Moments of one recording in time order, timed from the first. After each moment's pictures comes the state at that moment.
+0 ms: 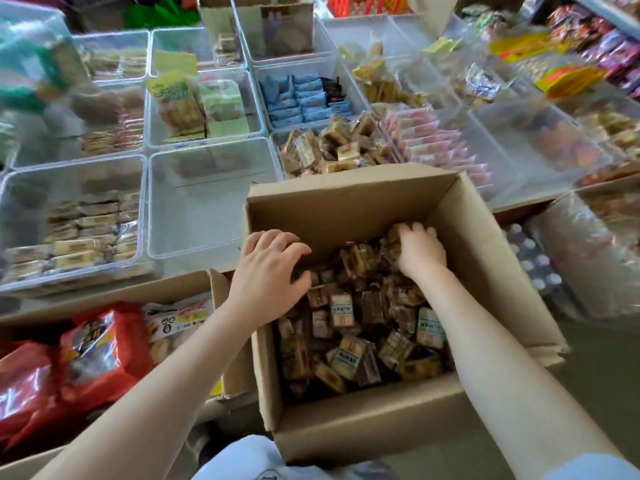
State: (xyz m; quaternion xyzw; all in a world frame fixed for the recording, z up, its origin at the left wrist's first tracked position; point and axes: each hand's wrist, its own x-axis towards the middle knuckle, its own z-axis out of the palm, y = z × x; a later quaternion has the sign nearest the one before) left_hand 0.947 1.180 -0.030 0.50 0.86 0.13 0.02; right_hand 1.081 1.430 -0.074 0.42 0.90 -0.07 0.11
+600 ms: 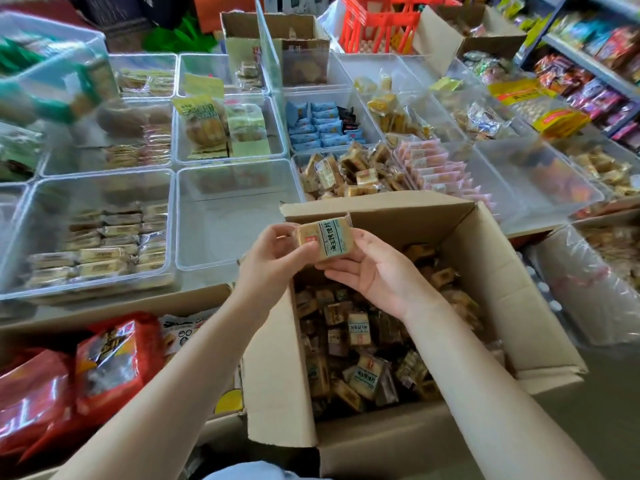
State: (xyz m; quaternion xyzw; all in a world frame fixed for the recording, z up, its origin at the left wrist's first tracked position) left_hand 0.914 1.146 0.008 0.18 0.67 0.65 0.32; right_hand 1.034 1.295 0.031 0.24 0.43 -0.87 -0.04
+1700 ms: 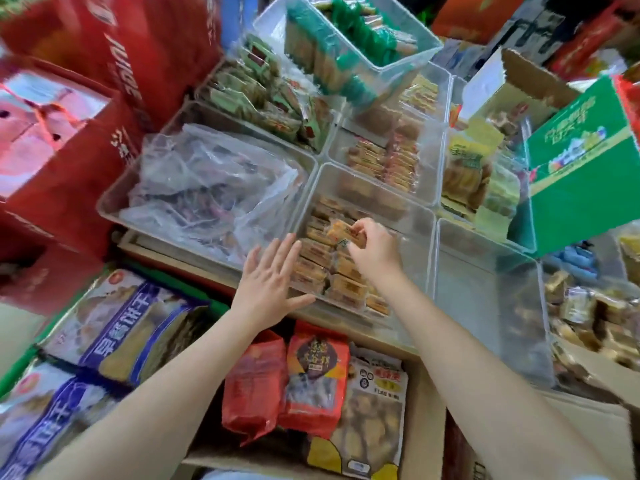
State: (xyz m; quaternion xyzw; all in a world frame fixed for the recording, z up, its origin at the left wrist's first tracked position) left_hand 0.594 0.775 -0.175 0.25 0.95 0.14 0.10; right_hand 0.578 0.988 -0.091 0.17 0.96 -0.23 0.05
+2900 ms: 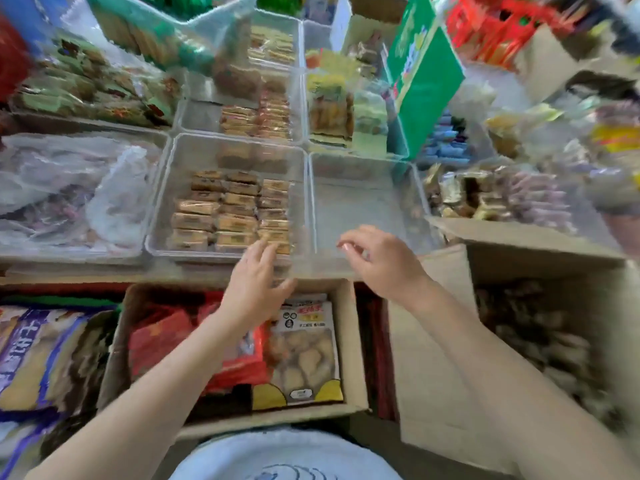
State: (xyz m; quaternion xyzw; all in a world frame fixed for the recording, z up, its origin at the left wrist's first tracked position) left_hand 0.726 0.912 -0.090 0.29 0.89 0.30 0.19; right_hand 0.821 1.108 0.002 0.10 0.96 -0.25 -0.02
